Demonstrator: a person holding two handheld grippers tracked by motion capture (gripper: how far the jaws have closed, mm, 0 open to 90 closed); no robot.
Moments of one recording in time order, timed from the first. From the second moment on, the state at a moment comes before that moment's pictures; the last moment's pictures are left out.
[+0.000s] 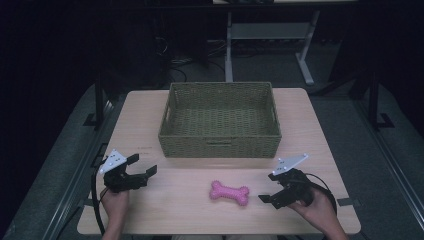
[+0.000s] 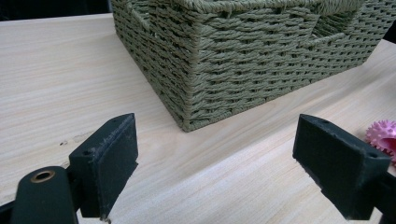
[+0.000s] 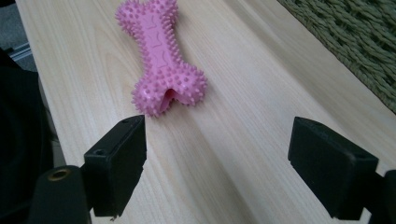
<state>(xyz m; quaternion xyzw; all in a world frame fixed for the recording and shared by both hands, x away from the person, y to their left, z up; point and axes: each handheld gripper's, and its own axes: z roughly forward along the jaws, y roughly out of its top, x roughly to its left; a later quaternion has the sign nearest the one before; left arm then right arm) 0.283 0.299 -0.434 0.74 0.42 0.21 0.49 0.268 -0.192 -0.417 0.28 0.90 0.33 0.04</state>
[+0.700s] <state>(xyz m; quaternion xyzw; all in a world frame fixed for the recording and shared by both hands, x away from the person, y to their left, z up) 0.282 0.303 -0.433 0.73 0.42 0.21 0.49 0.279 -0.163 -0.402 0.23 0.92 0.30 0.04</state>
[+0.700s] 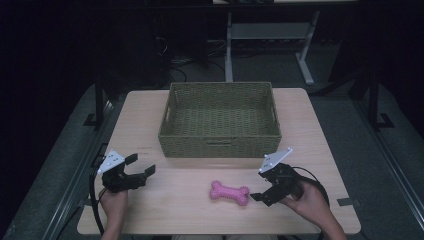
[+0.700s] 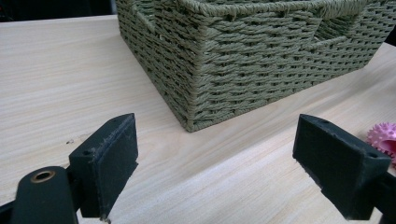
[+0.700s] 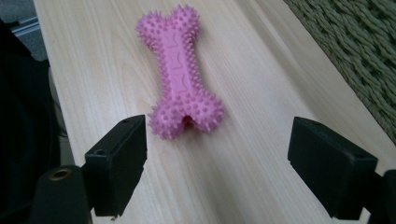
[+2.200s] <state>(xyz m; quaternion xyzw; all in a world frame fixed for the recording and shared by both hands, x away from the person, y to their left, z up) 0.281 0.307 -0.432 0.73 0.43 0.21 0.49 0.302 -0.094 -0.411 0.15 0.95 0.26 -0.01</state>
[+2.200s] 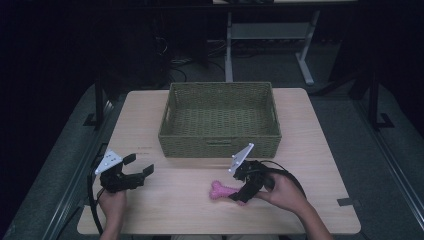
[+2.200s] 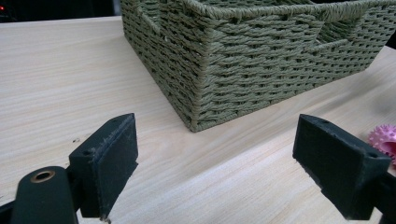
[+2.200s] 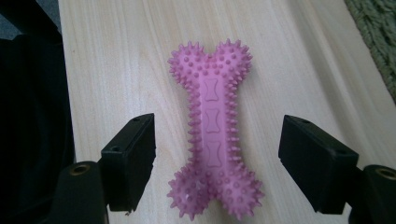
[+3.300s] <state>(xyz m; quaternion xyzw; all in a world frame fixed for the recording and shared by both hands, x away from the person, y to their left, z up) 0.282 0.307 -0.432 0.73 0.43 0.21 0.49 0.307 -0.071 -0.436 0.13 0.97 0.21 -0.02</state>
